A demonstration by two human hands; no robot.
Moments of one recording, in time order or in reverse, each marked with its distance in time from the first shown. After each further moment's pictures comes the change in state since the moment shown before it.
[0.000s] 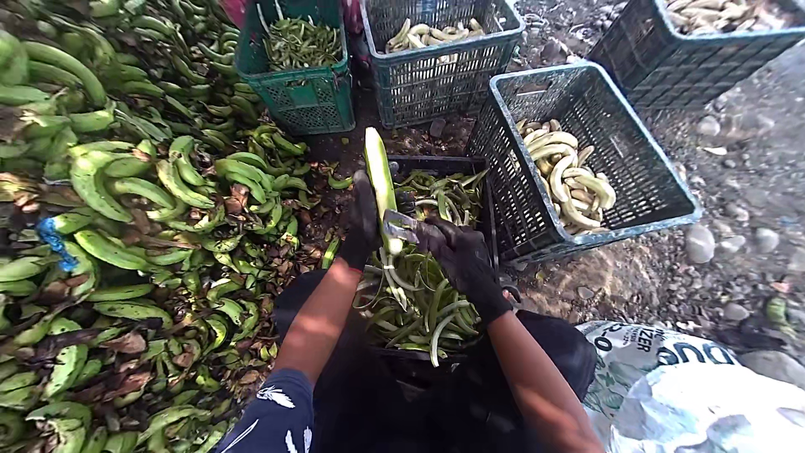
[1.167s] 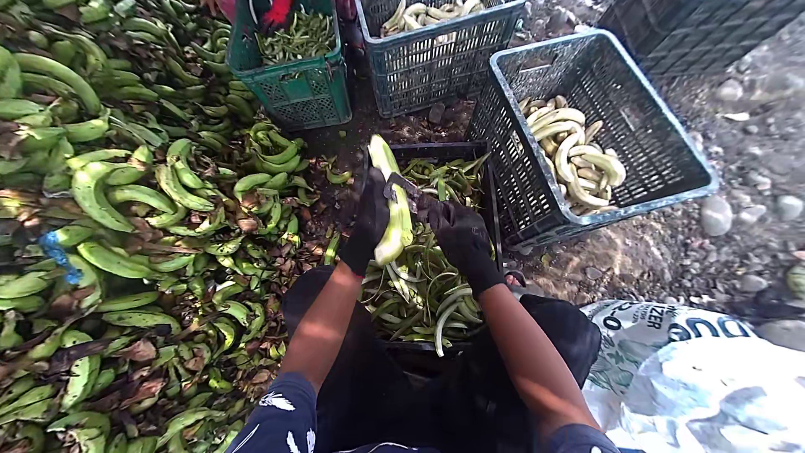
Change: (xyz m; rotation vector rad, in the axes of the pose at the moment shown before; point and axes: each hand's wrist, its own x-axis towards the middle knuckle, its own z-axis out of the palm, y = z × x) left_hand -0.011 0.010 0.024 0.415 0.132 -0.037; right_hand 0.017 0.000 0.006 -0.054 0.067 0.163
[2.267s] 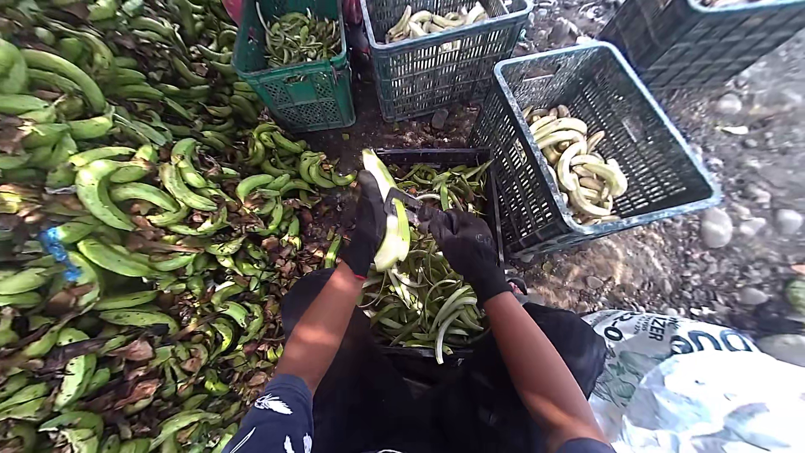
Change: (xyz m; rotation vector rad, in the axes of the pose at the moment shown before) left_hand 0.005 -0.007 -0.006 0.038 0.107 -0.021; right_hand -0.001 -0.001 -0.001 -0.055 0.005 -0.048
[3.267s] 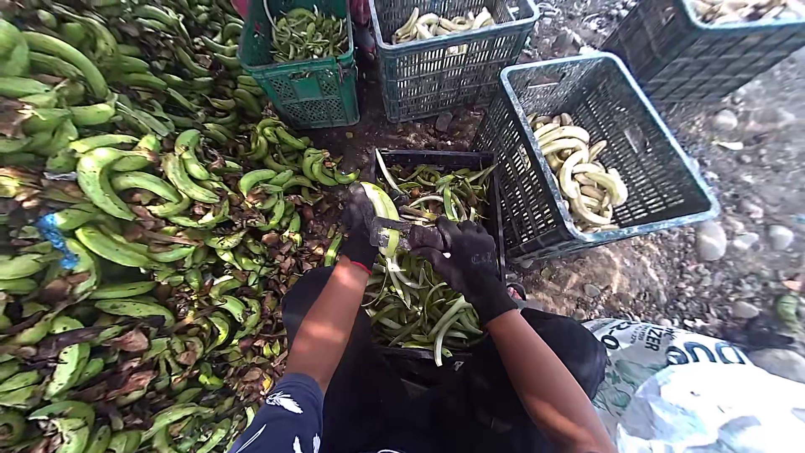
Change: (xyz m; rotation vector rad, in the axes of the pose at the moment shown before) left_hand 0.005 -0.023 -0.016 -0.651 -0.004 -0.183; right_hand -0.017 -0.014 0.000 -0.272 -0.010 -0.169
